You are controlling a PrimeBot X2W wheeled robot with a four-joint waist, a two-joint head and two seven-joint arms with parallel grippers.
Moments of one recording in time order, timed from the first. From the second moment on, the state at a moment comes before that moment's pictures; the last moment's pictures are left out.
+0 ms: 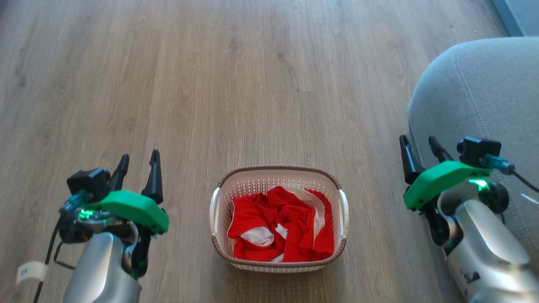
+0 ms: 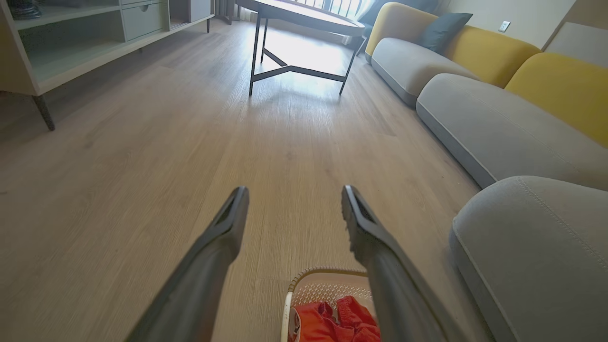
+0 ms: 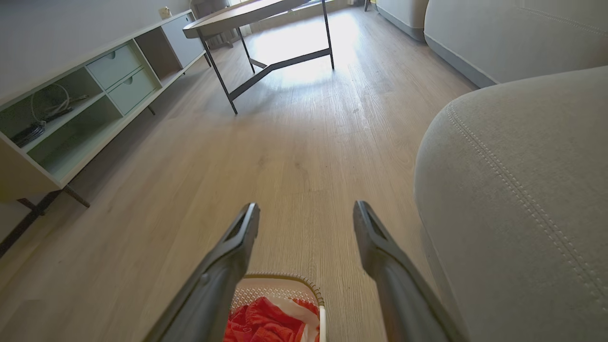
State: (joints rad) left arm -0.28 0.07 -0.07 0.51 -0.37 -0.10 -0.17; right arm -0.43 -0.20 0.29 0.61 0.64 0.12 -0.17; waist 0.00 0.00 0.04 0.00
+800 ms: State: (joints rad) left arm -0.34 0.07 -0.06 0.44 -0.08 -0.07 -0.24; right arm -0.49 -0.21 0.23 0.55 0.34 0.12 -0.24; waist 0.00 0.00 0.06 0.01
